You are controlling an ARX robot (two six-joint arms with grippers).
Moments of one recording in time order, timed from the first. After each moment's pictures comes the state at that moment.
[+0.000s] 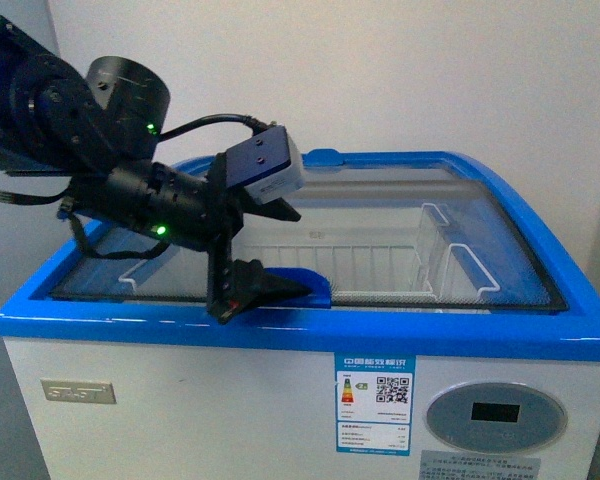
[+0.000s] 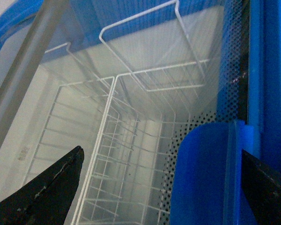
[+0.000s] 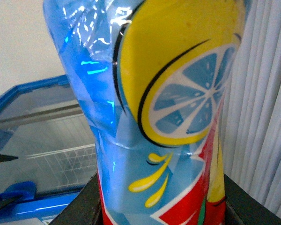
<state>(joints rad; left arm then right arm) -0.23 2.17 1.73 -0.20 0.74 1.22 0.09 0.55 0.86 -0.32 0.32 0.21</state>
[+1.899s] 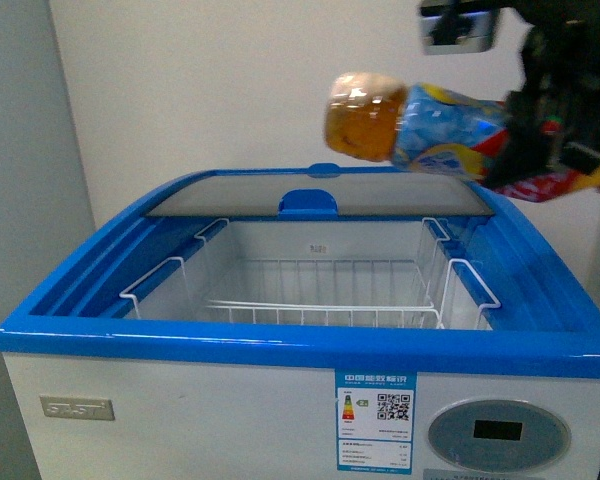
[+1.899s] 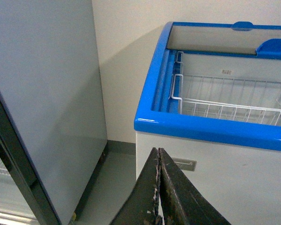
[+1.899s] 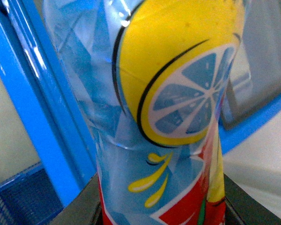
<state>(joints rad) 0.00 0.93 0.18 0.75 0.00 0.00 0.22 1.68 1.69 -0.69 -0.01 -0.95</state>
